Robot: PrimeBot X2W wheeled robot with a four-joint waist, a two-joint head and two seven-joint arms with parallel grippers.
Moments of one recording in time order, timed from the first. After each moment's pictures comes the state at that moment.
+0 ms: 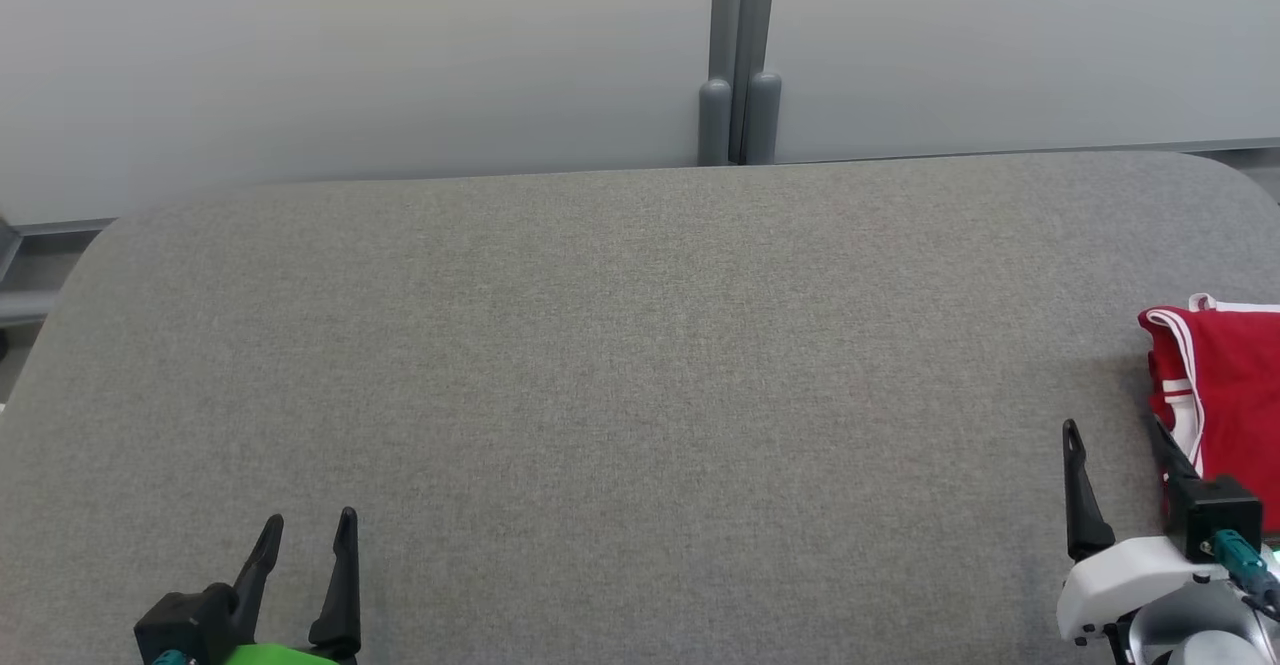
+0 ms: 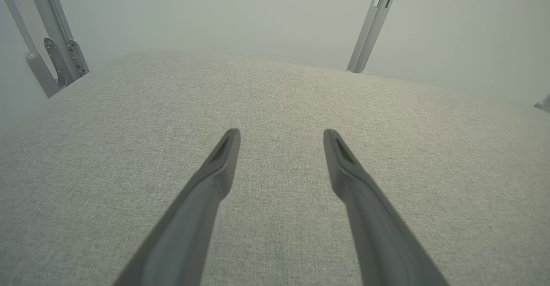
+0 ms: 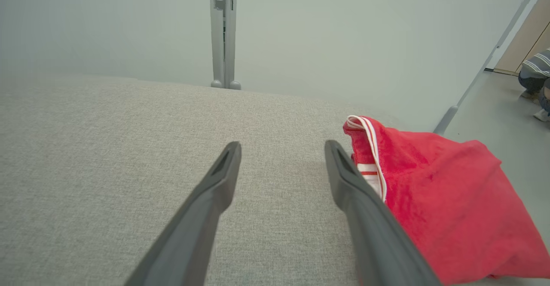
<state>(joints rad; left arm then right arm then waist) 0.05 0.22 -0.14 0.31 -0.44 -0.10 -0.26 0.00 -0.05 -0.22 0.20 -0.10 0.13 -0.18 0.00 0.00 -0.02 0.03</state>
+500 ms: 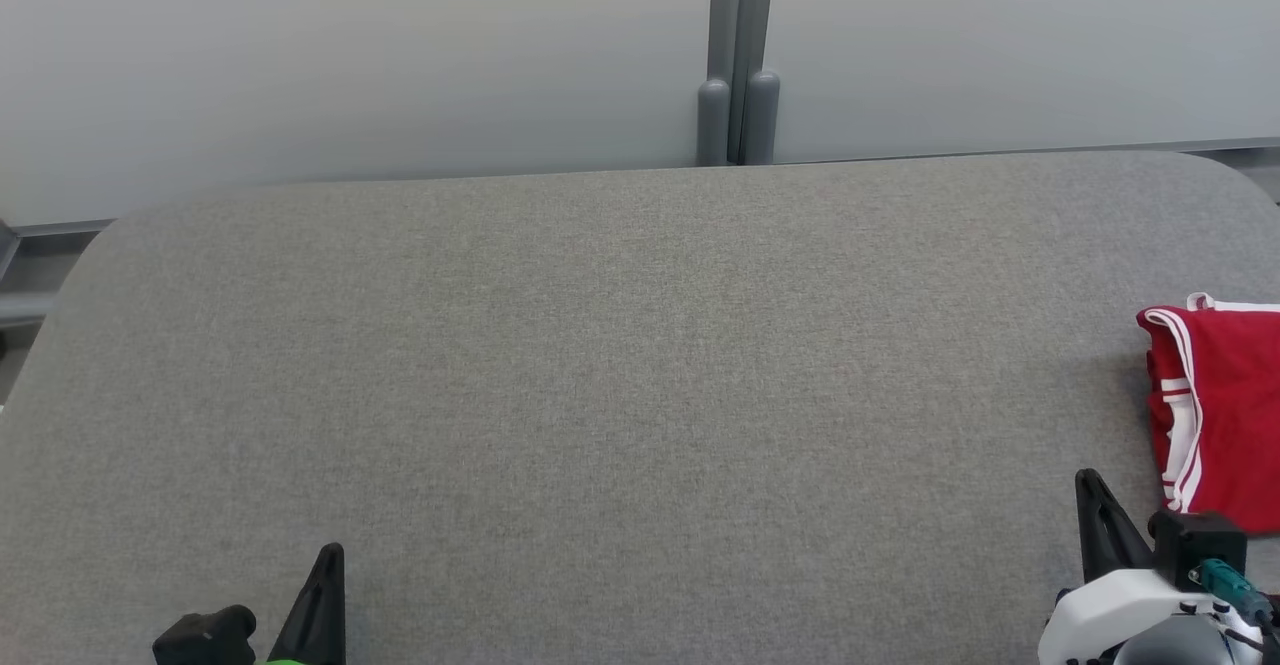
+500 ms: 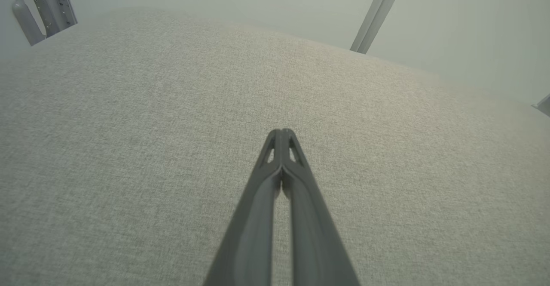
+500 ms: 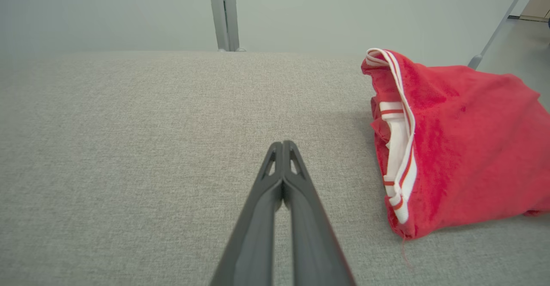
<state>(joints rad) 0.07 0.19 -0.16 0.35 -0.48 -0.10 -0.24 0.03 -0.03 -0.20 0.27 -0.05 0.13 -0.16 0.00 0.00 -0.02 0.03</state>
